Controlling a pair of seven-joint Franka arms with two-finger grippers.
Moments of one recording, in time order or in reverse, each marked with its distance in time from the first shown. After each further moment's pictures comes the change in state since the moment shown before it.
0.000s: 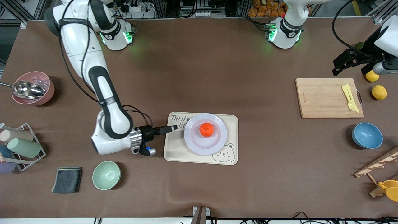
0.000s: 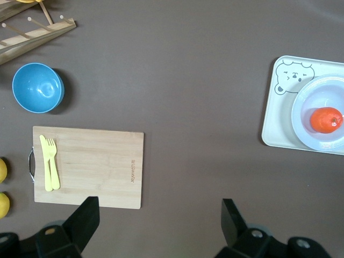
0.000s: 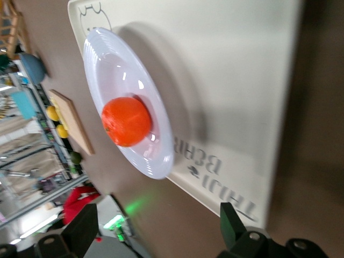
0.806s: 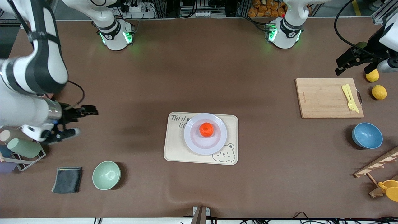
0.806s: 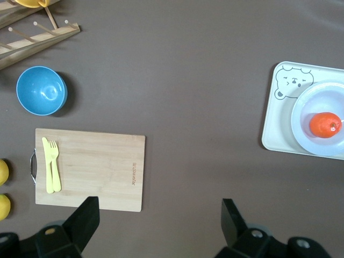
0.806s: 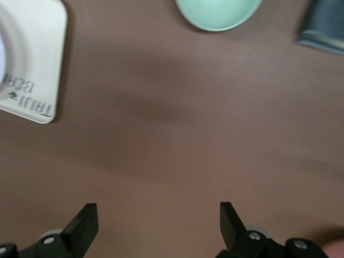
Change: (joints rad) left arm 0.005 -0.008 0.003 0.001 0.000 0.012 0.000; right arm -0.167 -0.507 -0.011 -0.064 -0.906 -0.198 0.017
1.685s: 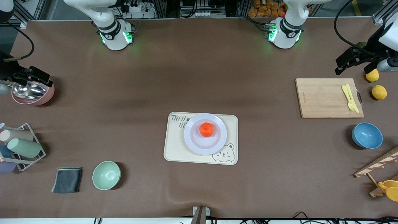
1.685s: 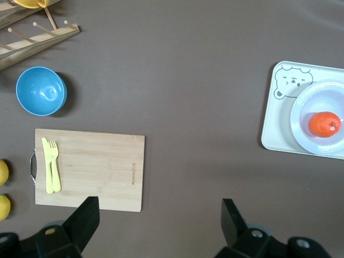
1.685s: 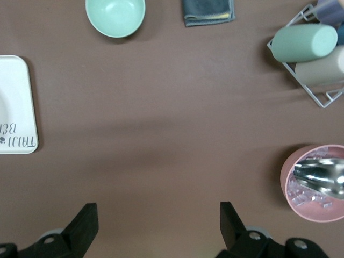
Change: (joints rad) left arm -0.001 -0.003 -0.004 -0.001 0.000 -0.004 0.000; right arm -0.127 -0.364 0.008 -0.237 -0.055 0.012 0.250
